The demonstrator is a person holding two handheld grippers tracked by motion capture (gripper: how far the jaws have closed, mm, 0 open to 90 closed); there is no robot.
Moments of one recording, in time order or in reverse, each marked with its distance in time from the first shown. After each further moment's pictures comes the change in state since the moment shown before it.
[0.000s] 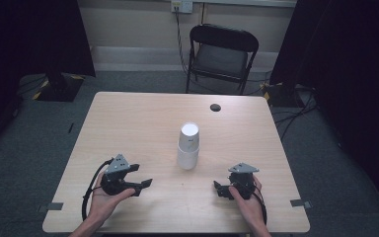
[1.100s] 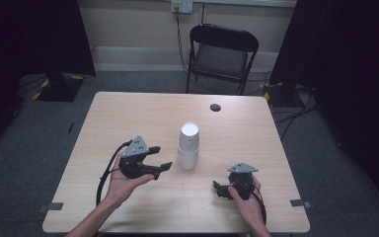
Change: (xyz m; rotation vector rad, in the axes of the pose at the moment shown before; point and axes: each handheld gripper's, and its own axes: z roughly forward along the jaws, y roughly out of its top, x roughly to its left) left arm -0.013 0.071 0.022 -0.120 -0.058 0.084; right arm 0.001 0.001 0.001 -0.001 0.003 -0.007
